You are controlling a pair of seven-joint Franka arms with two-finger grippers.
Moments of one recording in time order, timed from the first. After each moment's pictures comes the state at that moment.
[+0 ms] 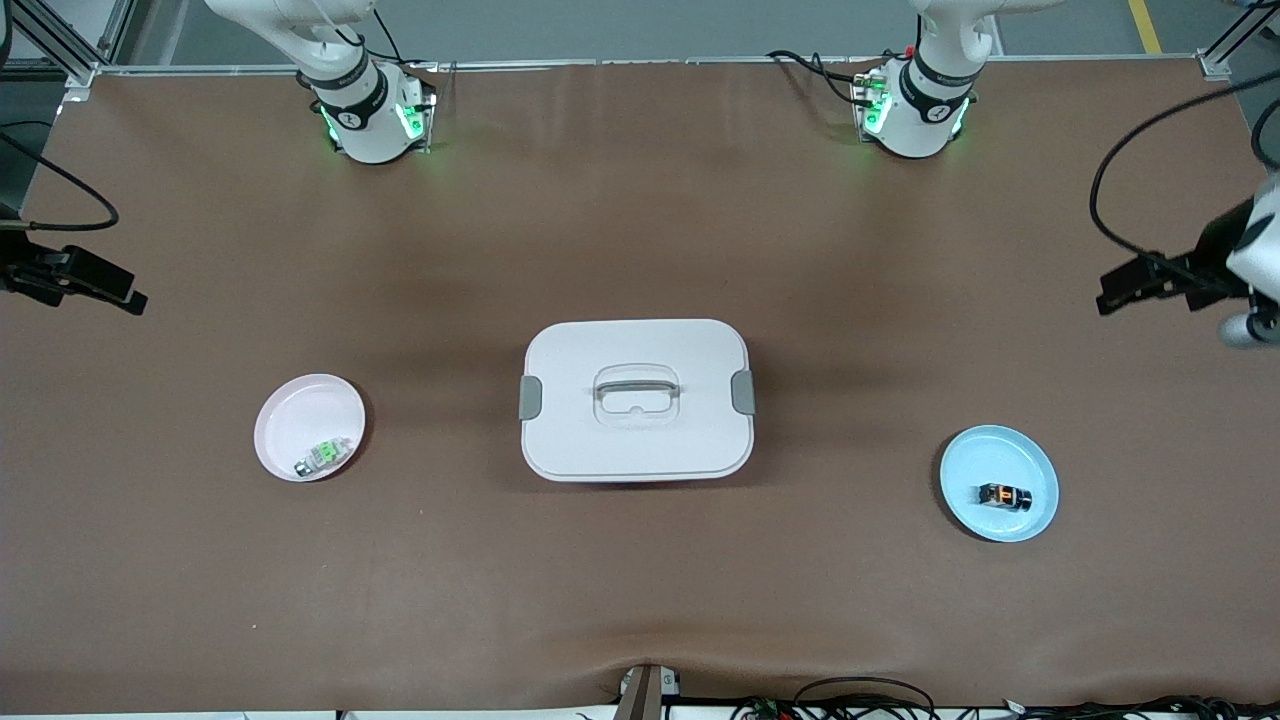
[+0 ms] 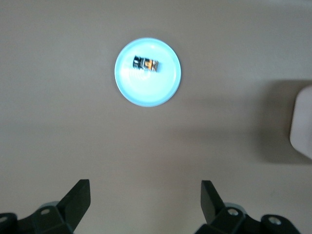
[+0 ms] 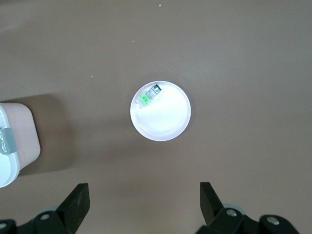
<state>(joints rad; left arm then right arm) 0.07 0.14 -0.08 -1.49 0.02 1.62 -0.06 -0.04 0.08 -0.04 -1.48 0.05 1.56 0.07</state>
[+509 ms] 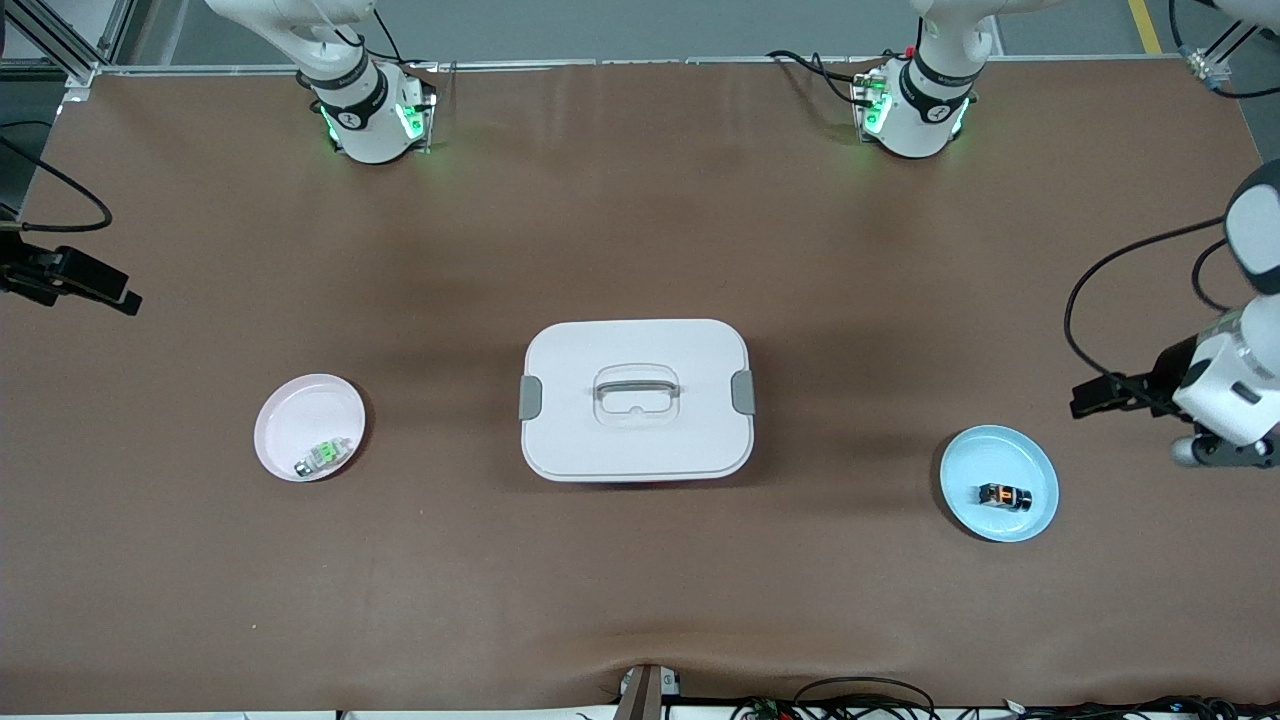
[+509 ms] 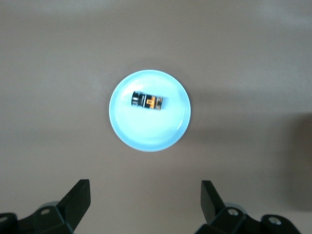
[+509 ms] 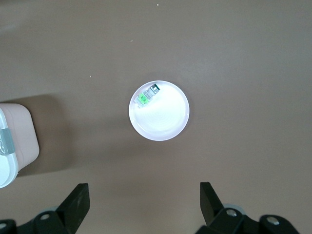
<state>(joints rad) 0.10 0.36 -0.08 -1.49 0.02 1.87 0.01 -0.04 0.08 -0.03 -1.48 0.05 1.56 0.07</state>
